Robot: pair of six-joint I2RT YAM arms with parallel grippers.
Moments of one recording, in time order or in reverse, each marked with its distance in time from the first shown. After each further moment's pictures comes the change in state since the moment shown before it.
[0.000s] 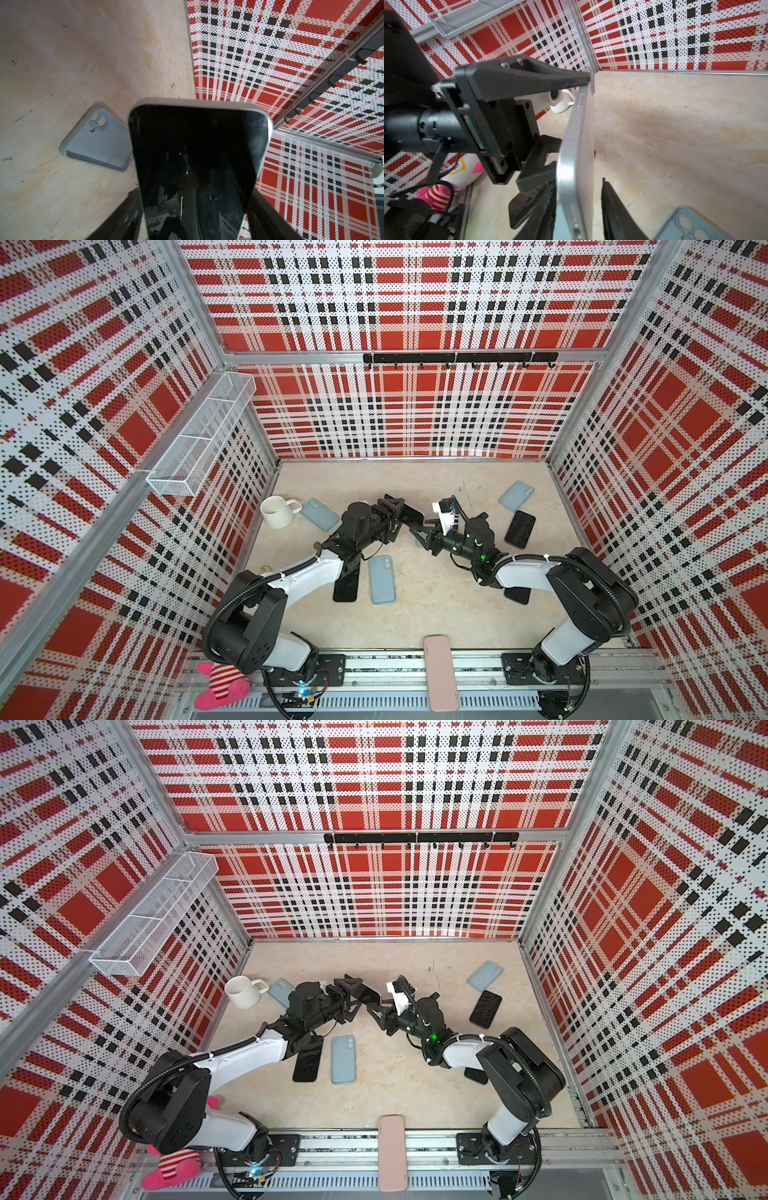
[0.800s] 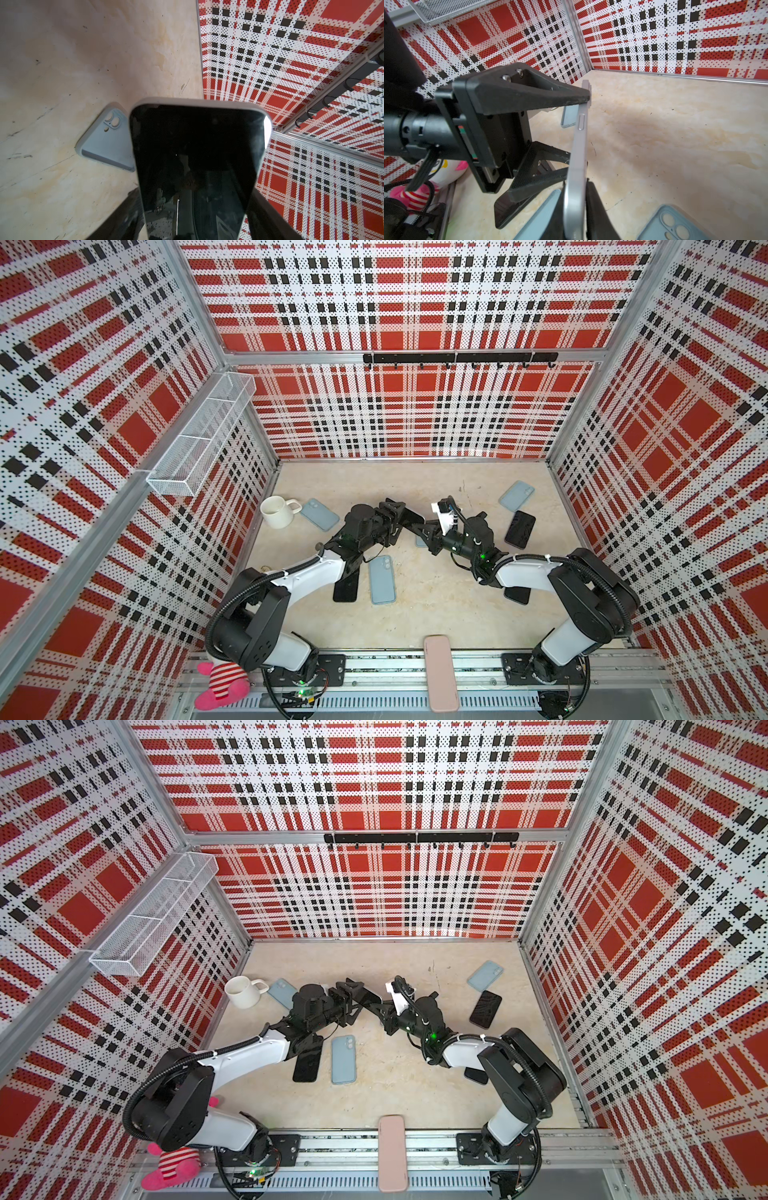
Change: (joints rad) left arm -0.013 0.018 -0.005 -0.025 -0.019 0.003; right arm 0.002 -0.008 0.011 -0.039 0.038 -0.060
